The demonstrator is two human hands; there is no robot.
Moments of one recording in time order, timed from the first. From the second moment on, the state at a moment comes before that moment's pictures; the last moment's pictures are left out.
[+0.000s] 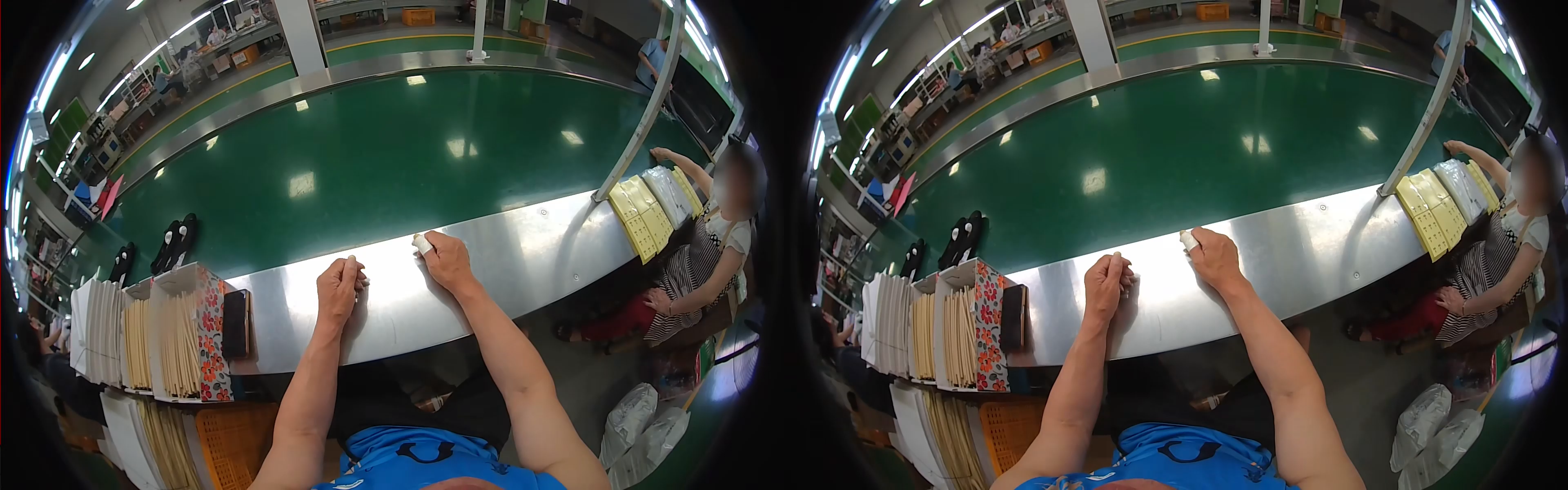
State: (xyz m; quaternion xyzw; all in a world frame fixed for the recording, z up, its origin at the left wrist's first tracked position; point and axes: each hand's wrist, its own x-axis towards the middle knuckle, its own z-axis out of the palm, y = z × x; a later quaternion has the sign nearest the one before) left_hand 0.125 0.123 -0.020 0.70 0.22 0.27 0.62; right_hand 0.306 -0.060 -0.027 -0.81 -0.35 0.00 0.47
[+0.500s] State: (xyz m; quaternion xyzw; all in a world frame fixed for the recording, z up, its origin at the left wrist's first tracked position) left_hand 0.125 0.123 -0.021 0.70 0.21 0.27 0.62; right_hand 0.307 -0.059 -0.030 -0.81 -0.35 -0.01 0.47
